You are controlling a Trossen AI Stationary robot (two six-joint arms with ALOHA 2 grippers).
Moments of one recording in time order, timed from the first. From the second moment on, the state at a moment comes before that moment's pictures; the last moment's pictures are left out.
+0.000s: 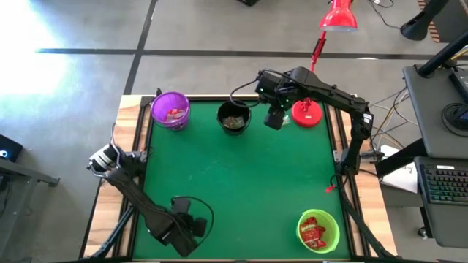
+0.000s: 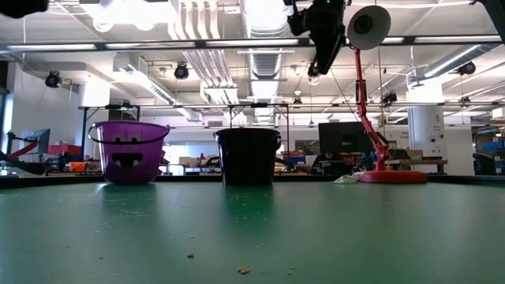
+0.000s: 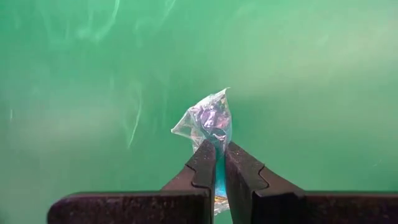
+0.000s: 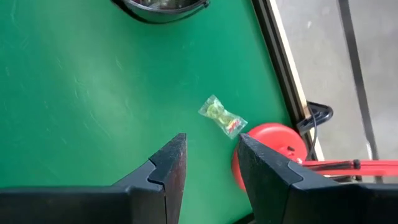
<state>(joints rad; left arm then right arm) -0.80 1.85 1.41 -1.12 -0.18 -2.15 -0.38 1.83 2.05 -1.57 0.18 0.00</state>
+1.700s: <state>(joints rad) 0.37 1.45 1.41 -0.93 -0.22 -0.30 -0.39 1.81 2.05 -1.57 0.46 0.49</state>
